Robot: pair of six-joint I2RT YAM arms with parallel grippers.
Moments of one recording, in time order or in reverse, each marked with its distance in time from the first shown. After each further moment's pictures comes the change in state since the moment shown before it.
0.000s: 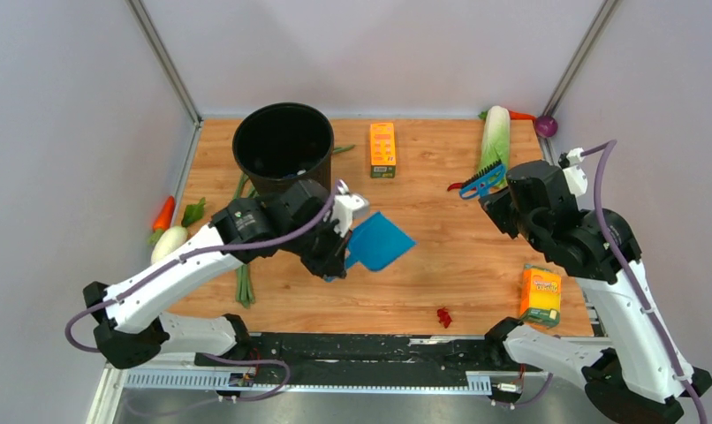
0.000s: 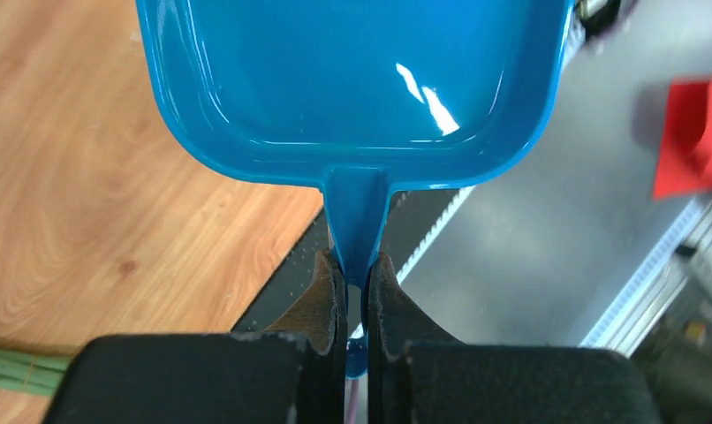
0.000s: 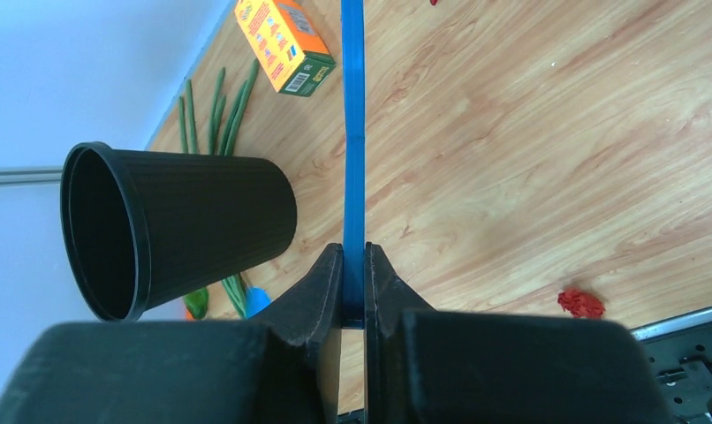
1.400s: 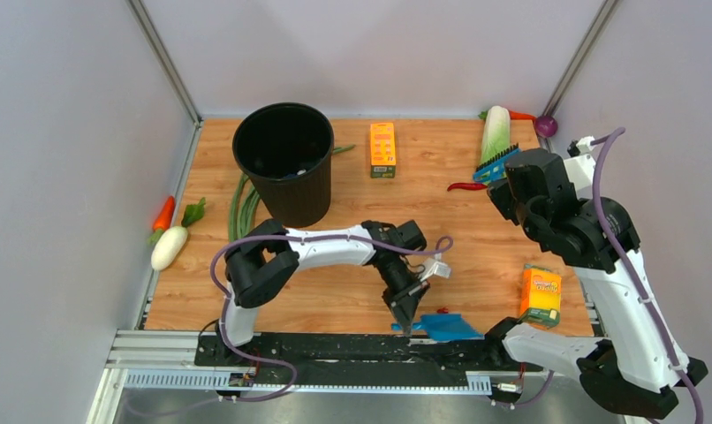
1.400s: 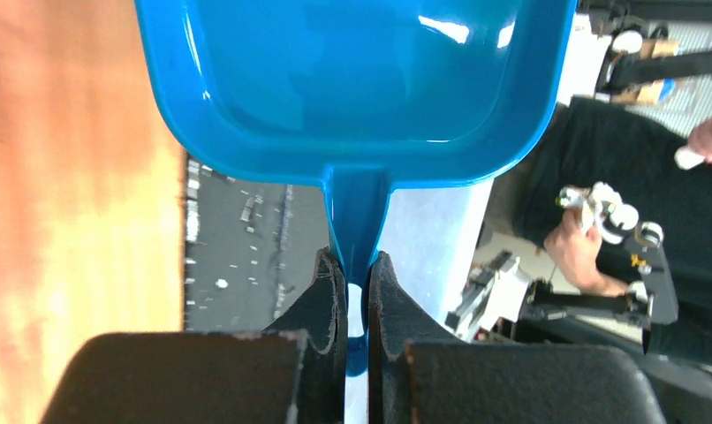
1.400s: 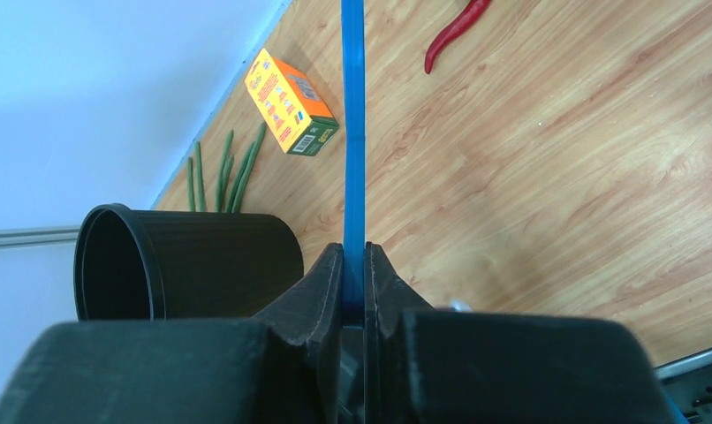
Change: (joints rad) left arm -0.187 0.752 -0.097 0.466 0.769 0.161; right arm 0.000 0.065 0.082 -0.009 0.144 0.006
